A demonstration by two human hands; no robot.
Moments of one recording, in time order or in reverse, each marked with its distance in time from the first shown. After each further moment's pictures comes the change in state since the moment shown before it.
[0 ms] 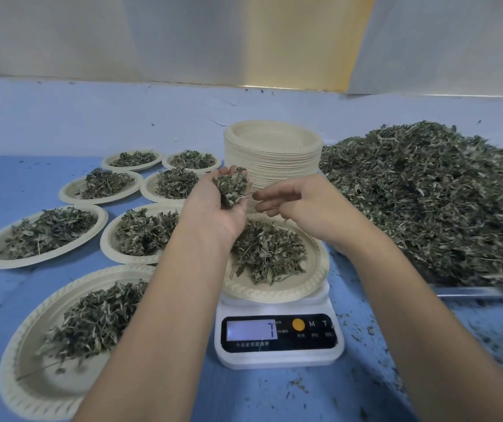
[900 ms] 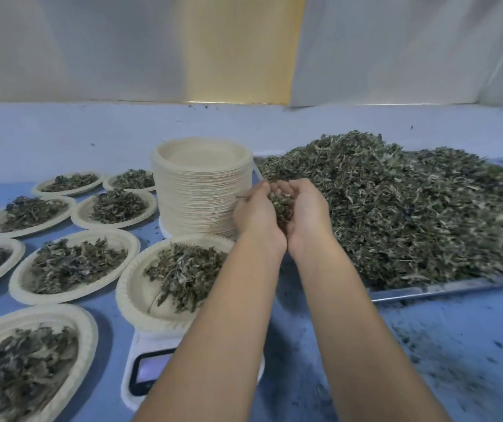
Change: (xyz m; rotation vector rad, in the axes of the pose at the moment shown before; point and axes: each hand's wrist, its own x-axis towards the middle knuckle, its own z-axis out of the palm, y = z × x) left_hand 0.021 -0.140 0.063 0.325 -0.038 -0.051; right_hand 0.009 0.042 -0.049 1.014 0.641 0.343
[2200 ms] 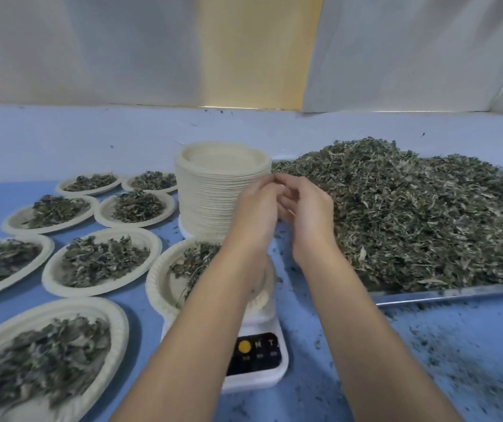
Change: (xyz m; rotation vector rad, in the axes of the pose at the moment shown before) left_hand -0.043 0.040 -0.034 0.596 -0.232 0.353; right_hand -0.026 0.005 0.020 0.011 -0.094 -0.178
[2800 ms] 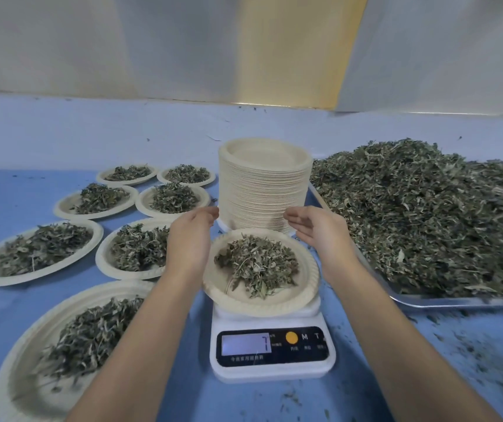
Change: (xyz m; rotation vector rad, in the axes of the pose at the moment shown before) left_hand -0.010 -0.018 -0.130 0.252 0.351 -0.042; right_hand -0.001 0.041 -0.004 -0.381 -0.153 0.117
